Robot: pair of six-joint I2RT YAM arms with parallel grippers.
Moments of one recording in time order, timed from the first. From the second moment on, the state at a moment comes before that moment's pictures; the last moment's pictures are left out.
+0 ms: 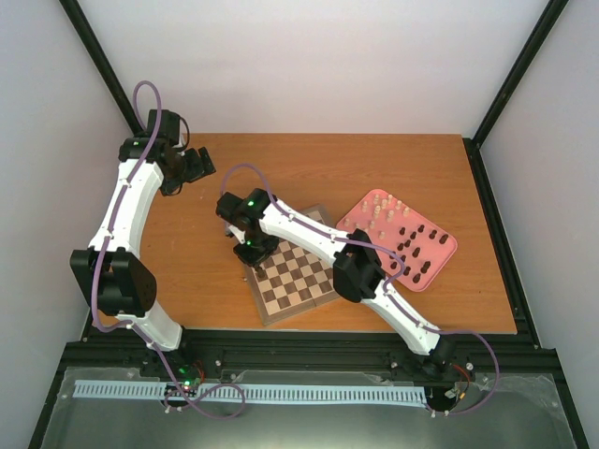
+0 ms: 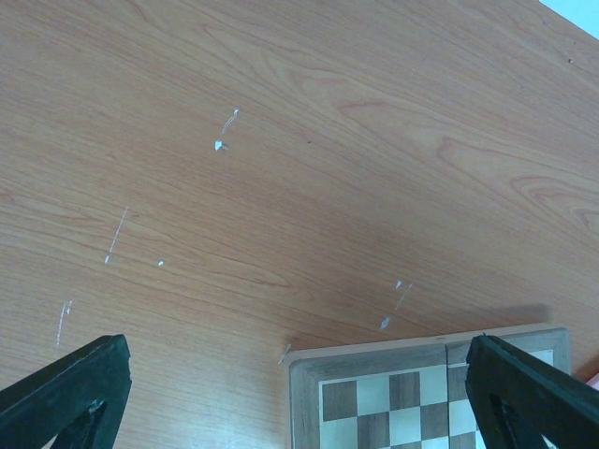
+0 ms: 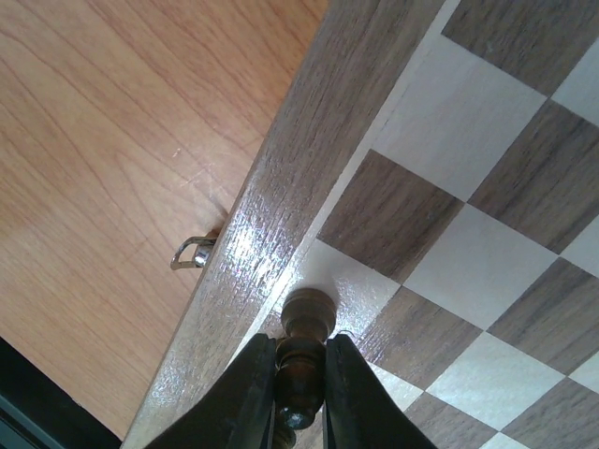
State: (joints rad) left arm -0.04 1.64 1.68 -1.07 0.02 -0.48; right arm 1.02 2.52 2.47 -1.42 -0.15 0.17
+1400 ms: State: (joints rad) left arm -0.04 1.64 1.68 -1.07 0.02 -0.48; right arm 1.02 2.52 2.47 -1.41 -0.14 0.16
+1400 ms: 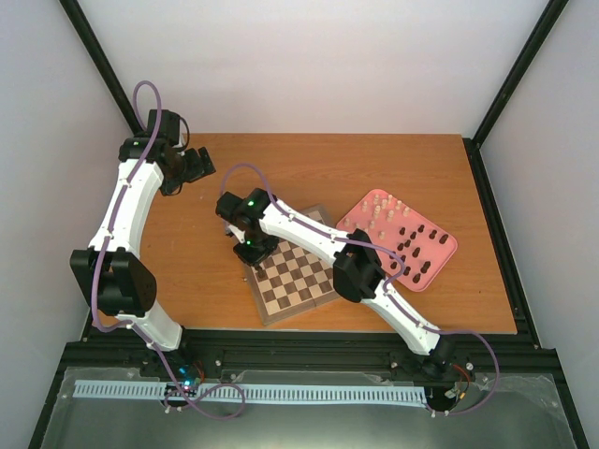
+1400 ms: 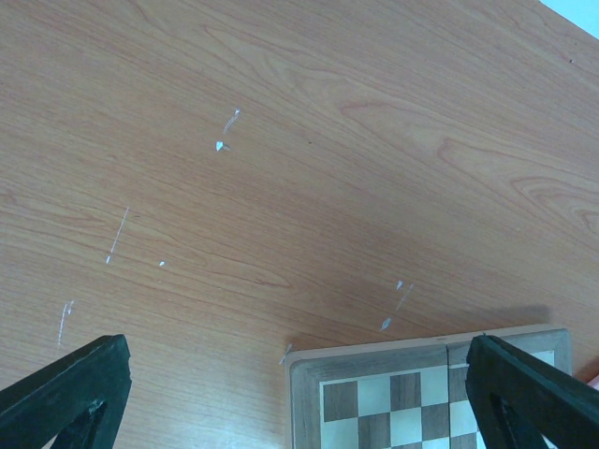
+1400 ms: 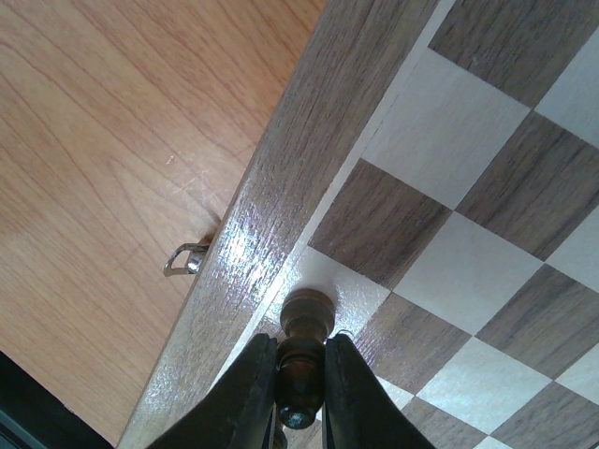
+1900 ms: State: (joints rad) left arm -0.04 1.64 1.68 -1.07 0.02 -0.48; right arm 1.02 2.52 2.47 -1.40 -0.14 0.16
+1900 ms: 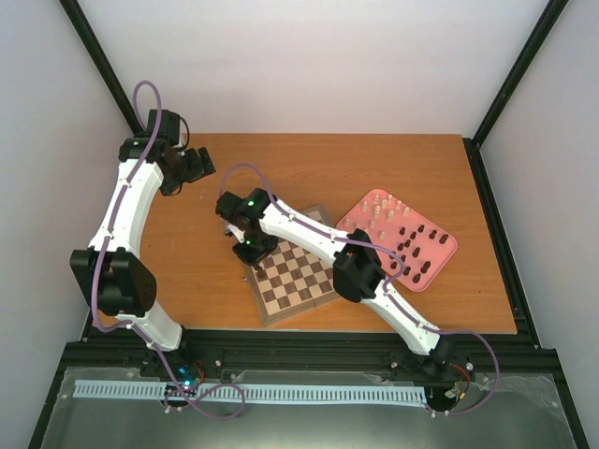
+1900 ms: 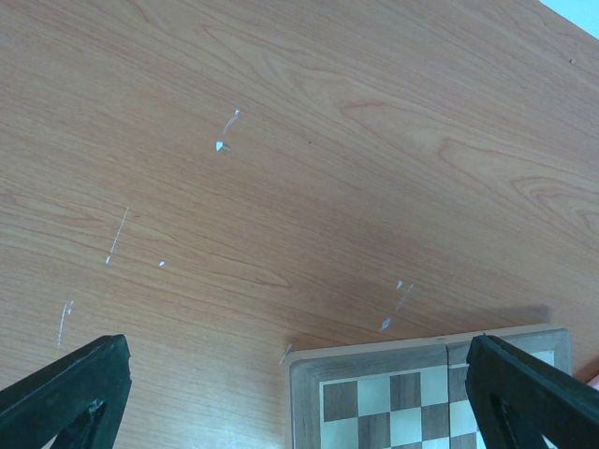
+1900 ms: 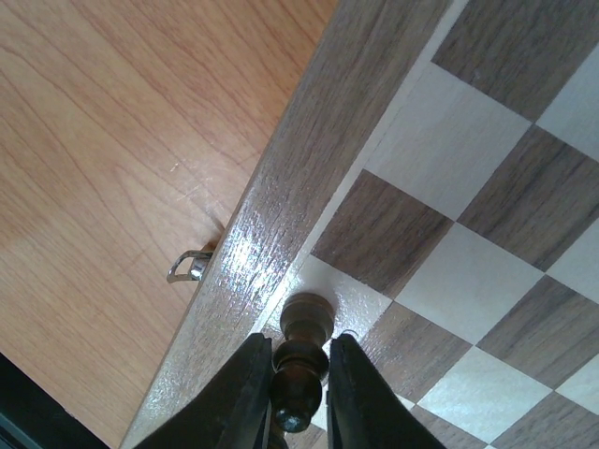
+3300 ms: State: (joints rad) left arm -0.04 1.69 1.72 -1.07 0.00 -0.48; right arm 0.17 1.80 1.68 -1.21 0.08 0.23
